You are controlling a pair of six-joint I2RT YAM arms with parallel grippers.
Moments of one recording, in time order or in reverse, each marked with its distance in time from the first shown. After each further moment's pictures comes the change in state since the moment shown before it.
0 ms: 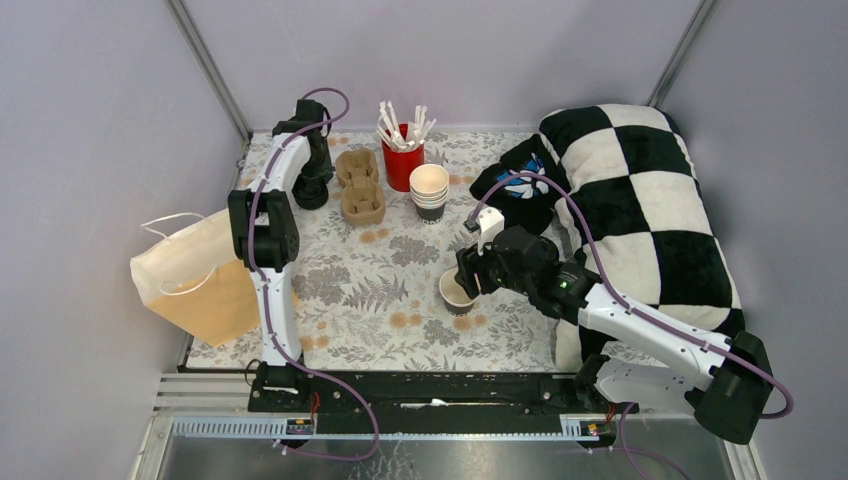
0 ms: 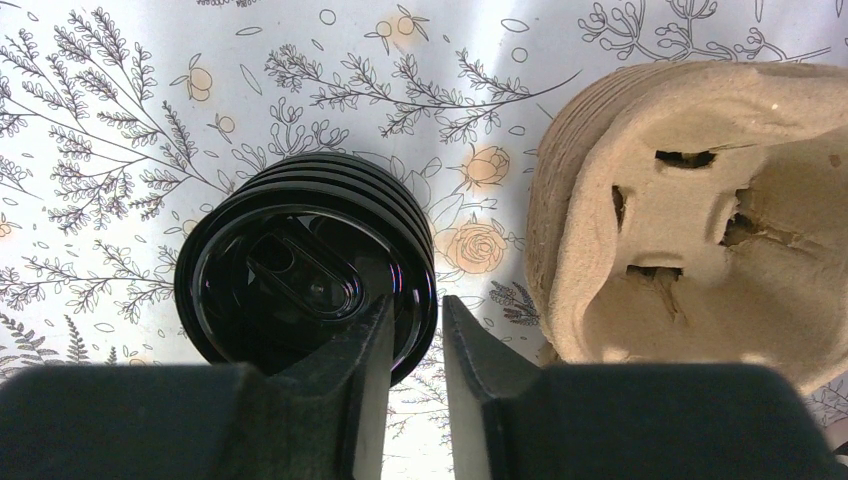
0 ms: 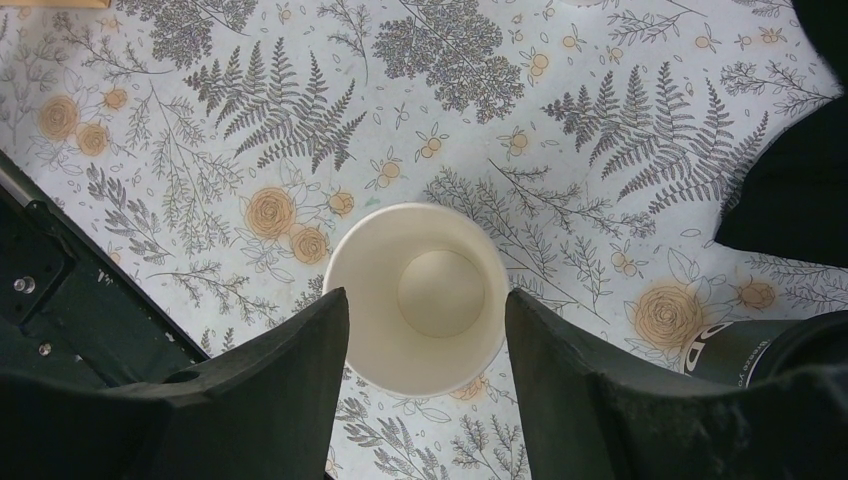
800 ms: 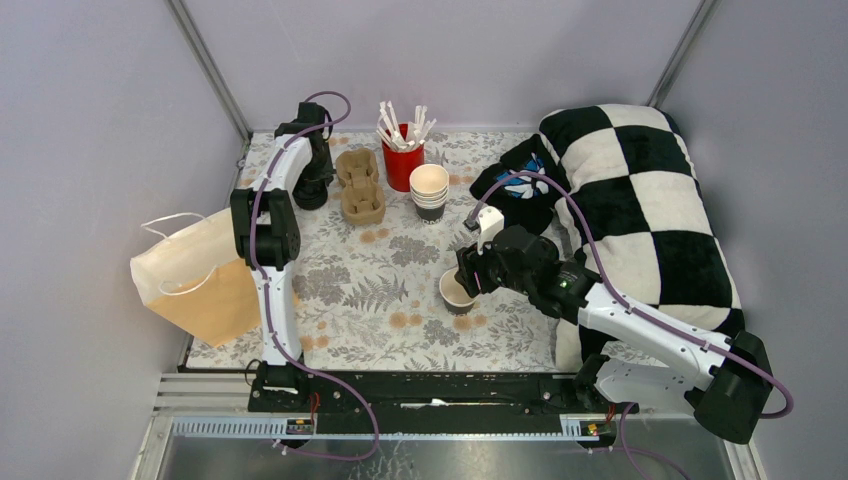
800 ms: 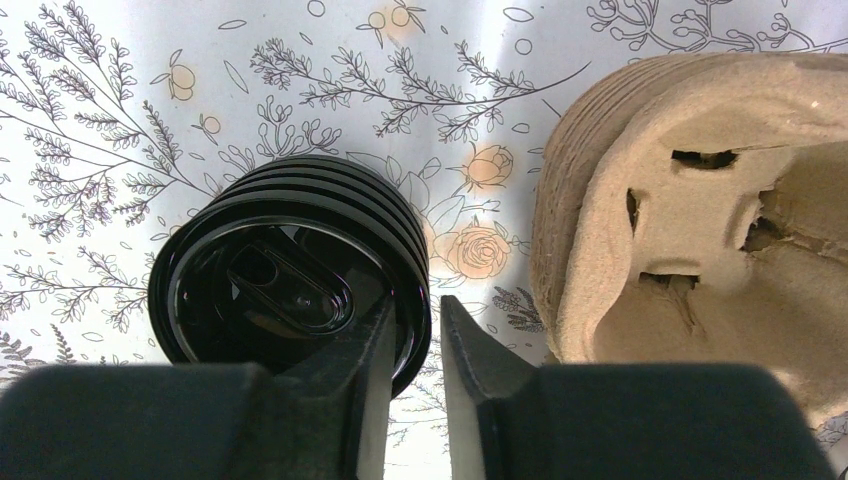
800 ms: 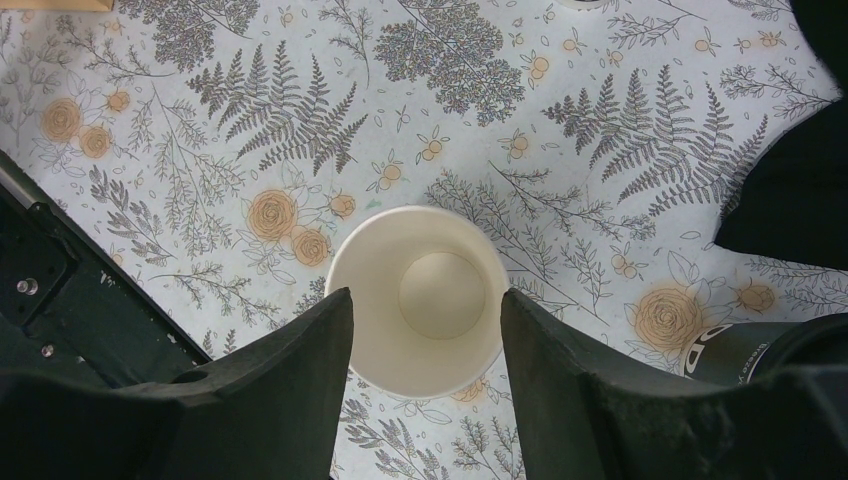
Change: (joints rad) left arm 0.000 0.024 0.002 -0.001 0.006 0.011; right arm 0.000 0.003 0.008 -0.002 -0.001 0.000
